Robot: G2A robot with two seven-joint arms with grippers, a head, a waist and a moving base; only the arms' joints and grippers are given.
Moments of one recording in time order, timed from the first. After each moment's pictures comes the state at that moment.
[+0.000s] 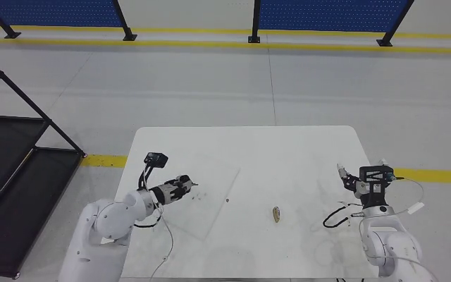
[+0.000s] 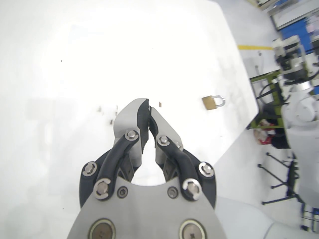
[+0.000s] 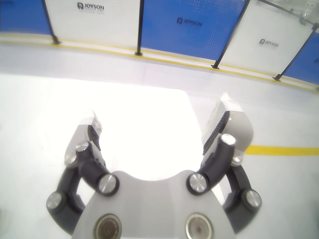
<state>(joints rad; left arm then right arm) 1.72 -1.26 -1.72 -1.99 0.51 -0.16 -1.03 -1.73 -1.15 1.60 -1.80 -1.33 0.00 0.00</state>
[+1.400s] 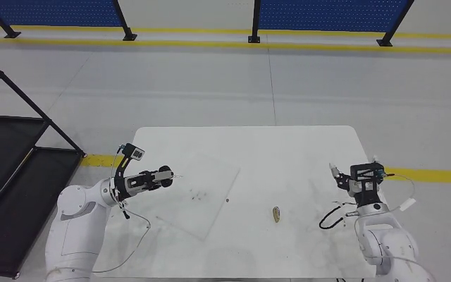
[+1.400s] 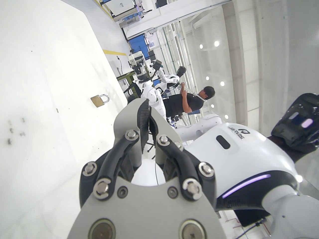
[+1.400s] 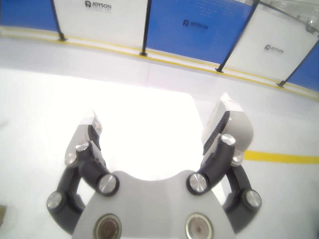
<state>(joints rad) 1.49 -1.18 -1.83 -1.47 -0.51 -0.32 -1.50 -1.72 -1.15 1.55 -1.88 -1.42 -0.04 0.09</state>
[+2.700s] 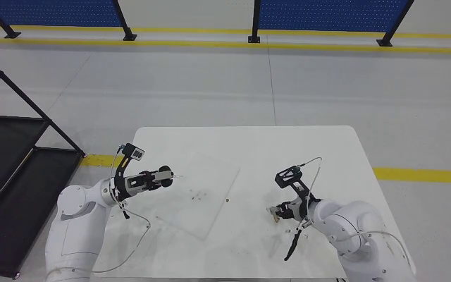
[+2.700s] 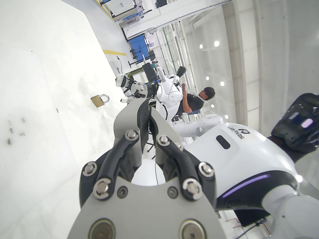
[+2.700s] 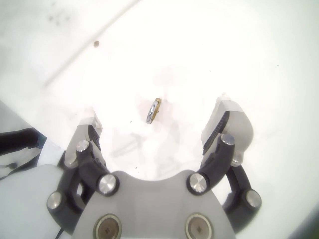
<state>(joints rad) 1.49 -1.18 -1.83 -1.47 -0.51 -0.32 -1.50 -1.50 -1.18 1.25 -2.08 -1.03 -0.06 1.26</state>
